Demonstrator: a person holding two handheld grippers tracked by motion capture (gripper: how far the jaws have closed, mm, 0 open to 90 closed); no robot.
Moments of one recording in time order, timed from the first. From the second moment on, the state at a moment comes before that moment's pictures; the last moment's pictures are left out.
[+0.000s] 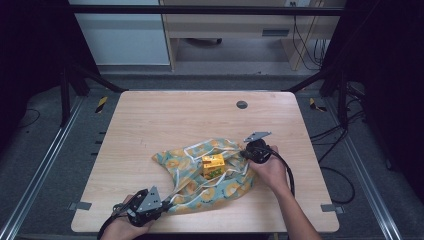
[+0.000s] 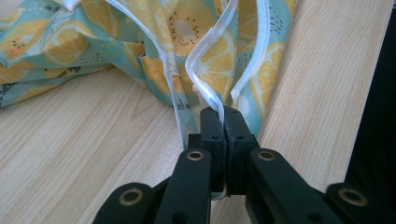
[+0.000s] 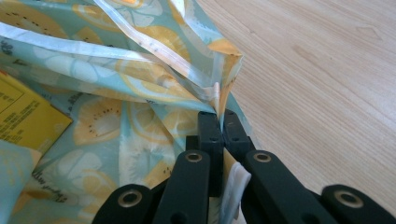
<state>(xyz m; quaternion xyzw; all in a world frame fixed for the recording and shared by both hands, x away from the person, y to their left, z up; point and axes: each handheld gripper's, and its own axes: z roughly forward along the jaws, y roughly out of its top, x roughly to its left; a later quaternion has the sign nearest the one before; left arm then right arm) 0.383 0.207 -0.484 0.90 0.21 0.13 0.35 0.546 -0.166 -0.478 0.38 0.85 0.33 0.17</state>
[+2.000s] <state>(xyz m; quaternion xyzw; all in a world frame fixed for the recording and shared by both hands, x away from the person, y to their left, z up) 0.474 0.157 -0.438 0.86 0.28 0.18 0.38 0.503 -0.169 -0.384 0.34 0.83 0.40 0.19</state>
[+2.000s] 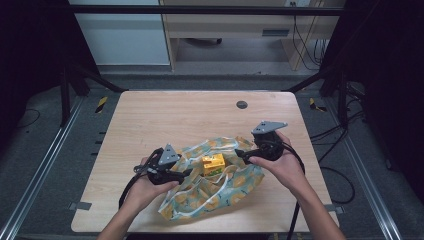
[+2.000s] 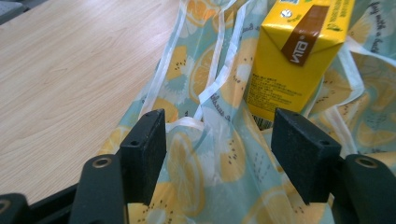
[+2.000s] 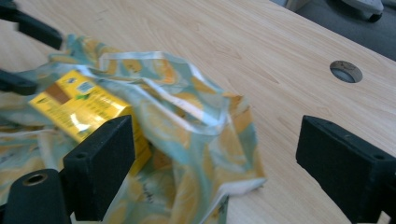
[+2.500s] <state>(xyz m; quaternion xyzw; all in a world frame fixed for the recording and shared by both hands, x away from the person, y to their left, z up) 0.491 0.144 -0.452 0.88 0.28 0.16 0.36 0.445 -0.157 -0.407 0.30 0.85 0.39 0.19</state>
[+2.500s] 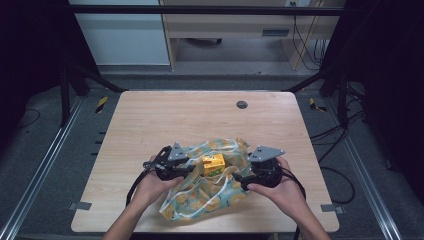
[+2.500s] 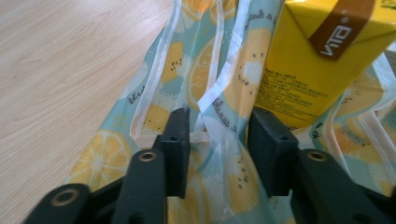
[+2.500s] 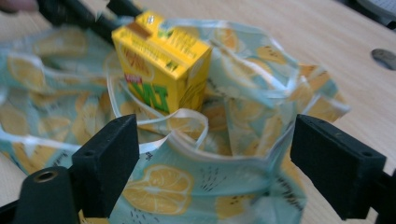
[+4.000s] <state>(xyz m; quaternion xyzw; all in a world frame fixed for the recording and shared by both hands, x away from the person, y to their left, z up) 0.520 0.157 -0.483 0.84 0.36 0.17 0.37 0.461 -0.204 -0.494 0.33 0.87 0.32 0.19</state>
